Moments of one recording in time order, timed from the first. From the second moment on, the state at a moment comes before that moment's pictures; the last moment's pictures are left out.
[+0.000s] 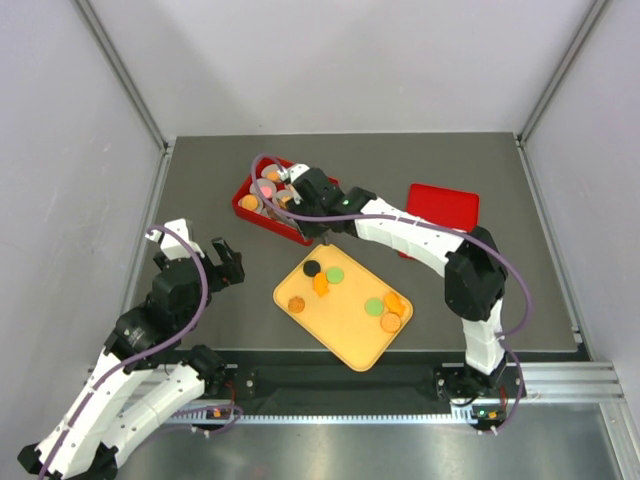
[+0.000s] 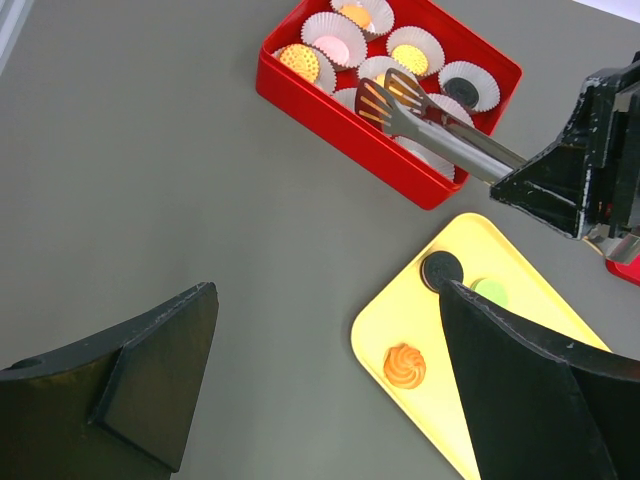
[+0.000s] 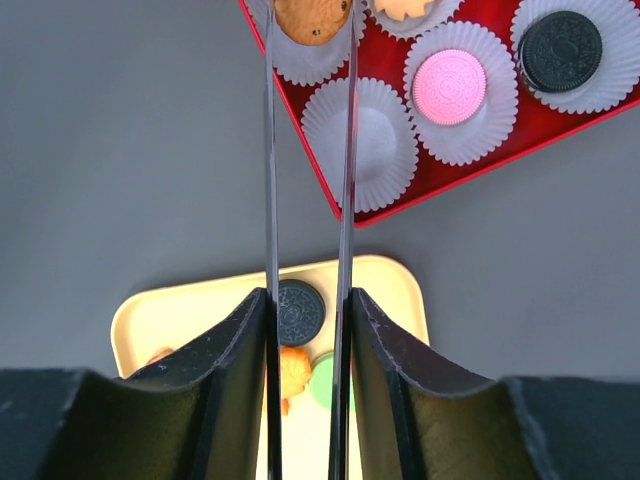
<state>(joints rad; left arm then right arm) -0.62 0.50 0.84 -0.77 -0.56 -0.53 0.89 1.95 1.72 -0.56 0.12 0.18</state>
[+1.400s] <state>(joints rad) -0.62 0.48 0.84 -0.77 -0.56 -0.53 0.89 1.83 1.67 -0.60 0.15 0.18</state>
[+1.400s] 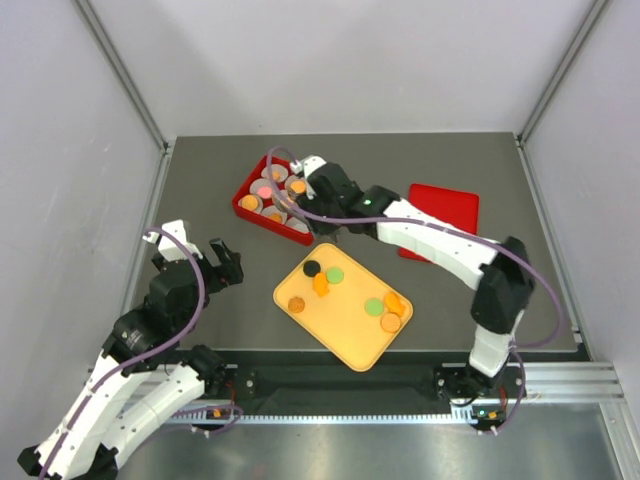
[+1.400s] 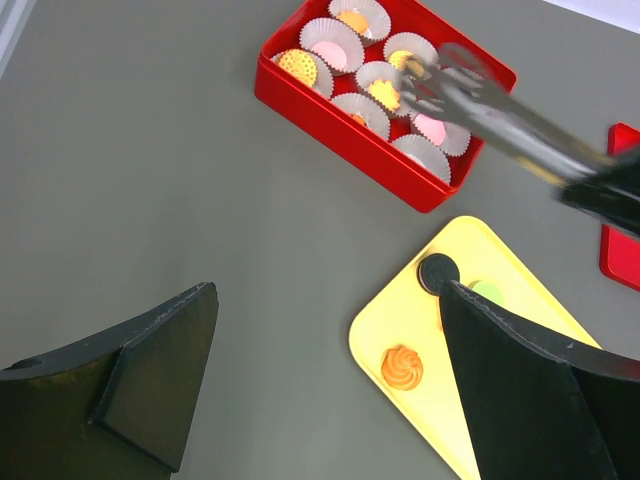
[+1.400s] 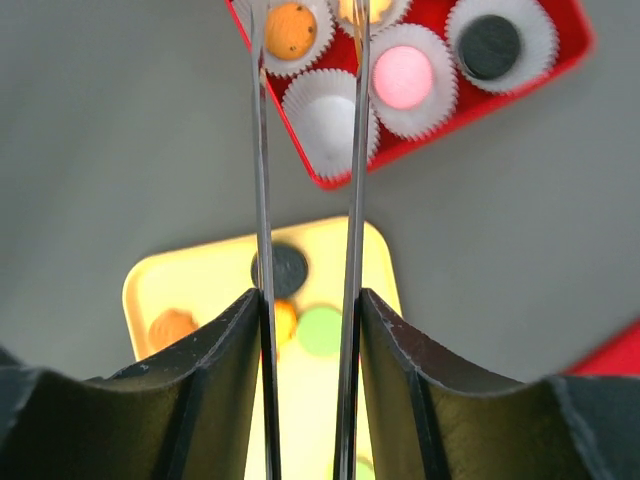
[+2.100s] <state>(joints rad) -0.62 0.46 0.84 -0.77 -0.56 -0.53 0.96 1.14 0.92 -0.68 0.20 0.36</state>
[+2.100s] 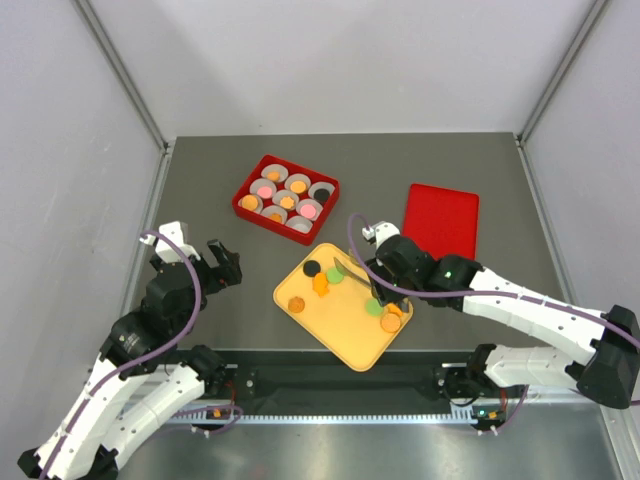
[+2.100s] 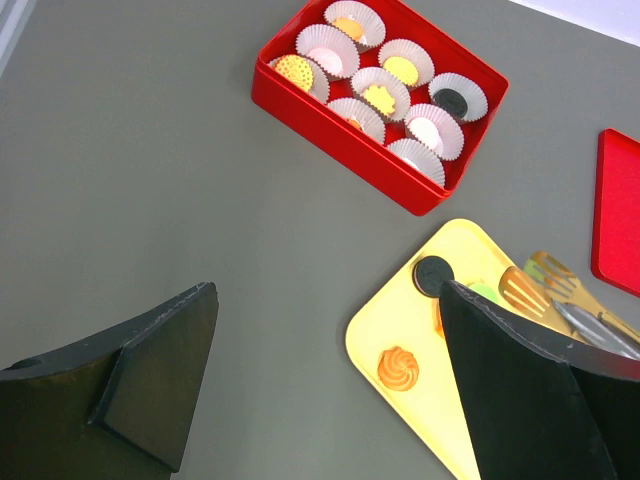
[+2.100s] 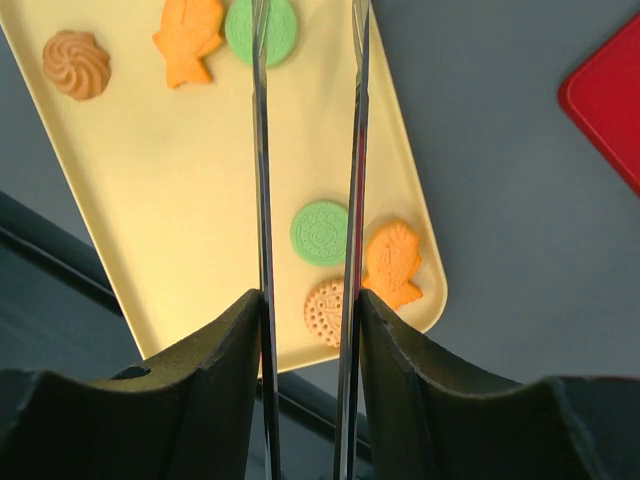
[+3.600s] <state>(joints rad) -0.62 0.45 0.84 -0.77 -0.56 -0.53 1.09 1.24 0.91 -0.67 0.25 0.42</state>
